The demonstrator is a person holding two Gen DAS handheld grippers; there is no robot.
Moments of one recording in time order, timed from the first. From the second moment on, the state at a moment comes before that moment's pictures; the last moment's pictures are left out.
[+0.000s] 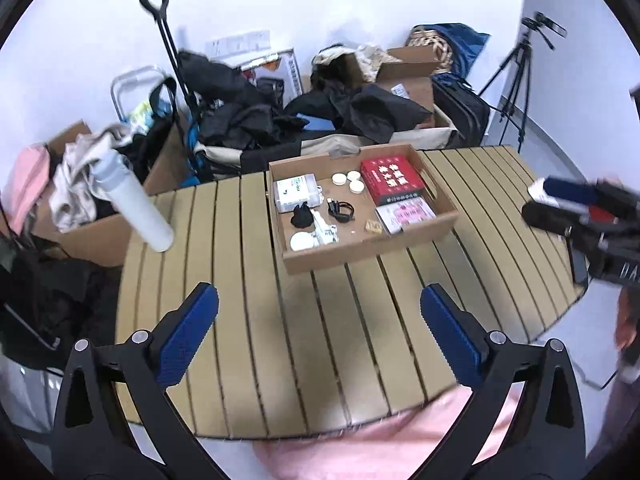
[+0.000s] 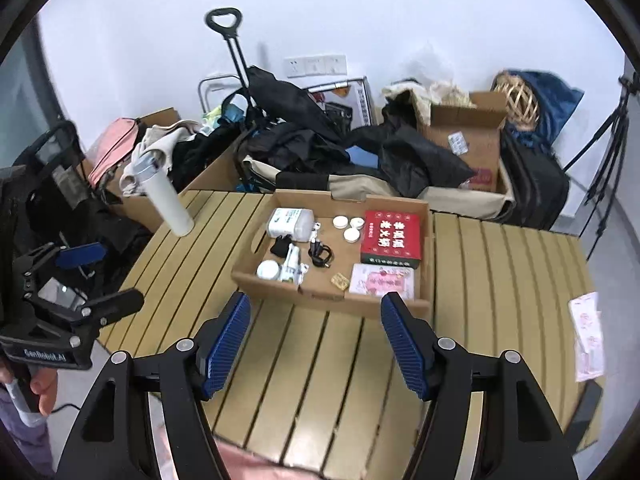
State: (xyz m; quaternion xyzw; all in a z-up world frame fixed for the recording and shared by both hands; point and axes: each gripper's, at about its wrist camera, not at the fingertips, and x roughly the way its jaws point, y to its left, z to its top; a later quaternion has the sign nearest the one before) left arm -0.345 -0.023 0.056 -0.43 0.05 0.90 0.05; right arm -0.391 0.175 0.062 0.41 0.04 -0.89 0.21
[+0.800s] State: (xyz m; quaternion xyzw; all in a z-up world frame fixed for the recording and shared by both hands) left arm -0.035 -0.013 0.005 -0.32 0.01 0.95 0.03; right arm -0.072 0.231 0.003 0.33 -0.02 -0.93 0.19
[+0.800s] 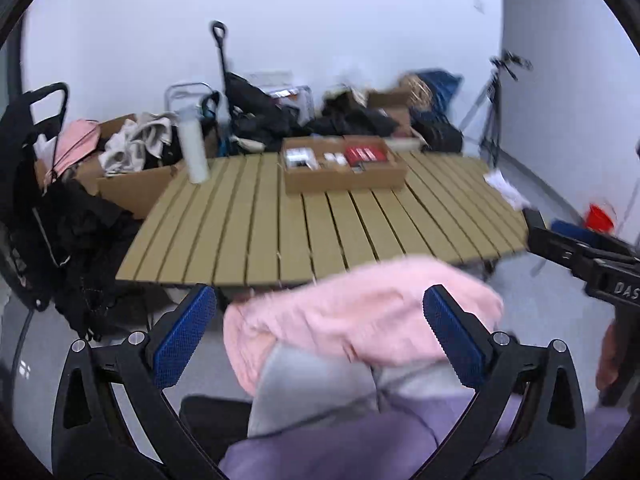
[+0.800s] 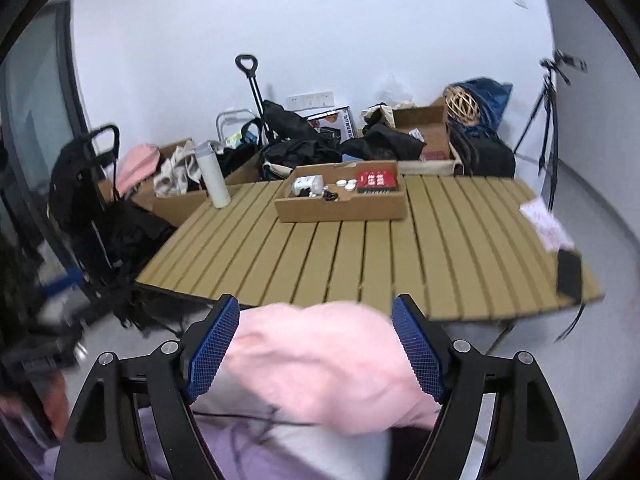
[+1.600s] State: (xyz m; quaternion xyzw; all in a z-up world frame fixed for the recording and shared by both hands) left arm -0.022 -0.028 0.007 -0.31 -0.02 0.95 -0.01; right arm -0.059 0.210 -0.004 0.32 0.01 -0.93 0.18
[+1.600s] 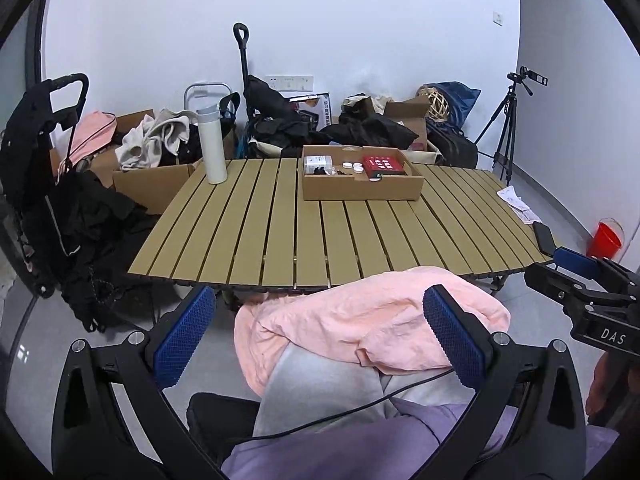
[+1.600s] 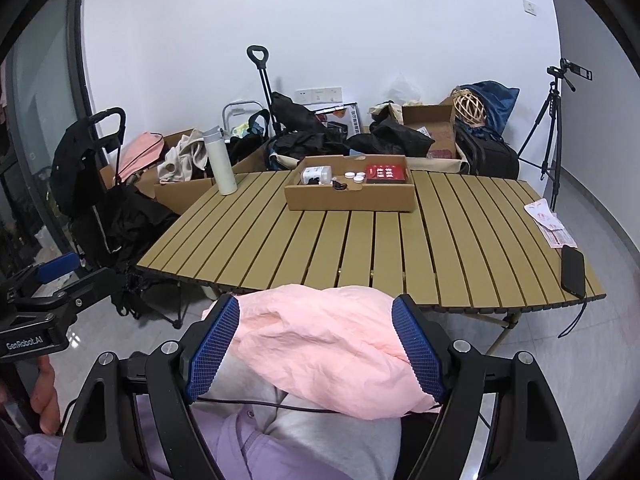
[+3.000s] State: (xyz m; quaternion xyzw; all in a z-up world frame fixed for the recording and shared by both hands) left arm -0.021 -0.030 0.009 -0.30 -0.01 0.95 -0.01; right arm -0.060 0.210 -0.007 0.33 0.01 -0.93 0.18
